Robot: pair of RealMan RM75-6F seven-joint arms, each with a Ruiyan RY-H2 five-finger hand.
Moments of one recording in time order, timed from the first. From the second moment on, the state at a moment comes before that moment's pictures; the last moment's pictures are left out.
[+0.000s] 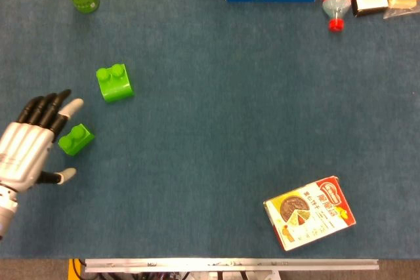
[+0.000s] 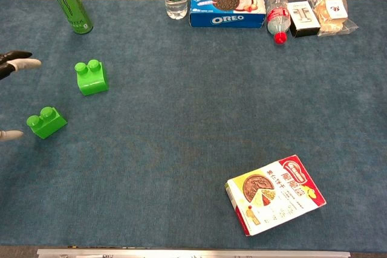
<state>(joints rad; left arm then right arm) -0.22 -1.08 0.05 -1.82 1.58 1.22 0.15 0.12 -1.19 0.06 -1.45 -1.57 1.51 0.05</state>
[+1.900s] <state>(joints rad) -0.32 -1.33 0.01 -1.55 1.35 1.09 0.30 0.11 -1.18 0.07 -1.46 -1.56 1.52 0.08</state>
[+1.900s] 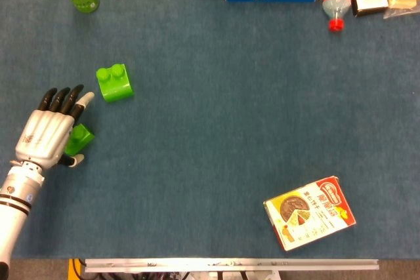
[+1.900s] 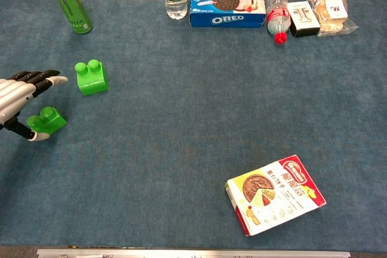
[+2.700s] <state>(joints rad) -0.32 -1.34 -0.01 -1.48 1.32 1.11 0.24 0.11 -1.18 0.07 -1.46 -1.56 1.52 0.07</state>
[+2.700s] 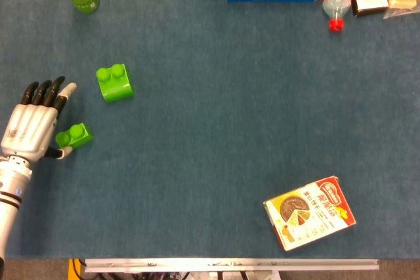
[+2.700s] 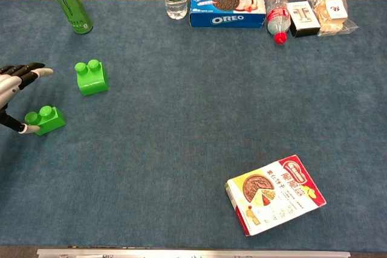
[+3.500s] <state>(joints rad) -0.31 -1.33 -0.04 -1.43 1.26 1.12 0.22 0.11 -1.18 0.07 -1.45 -1.56 1.52 0.07</state>
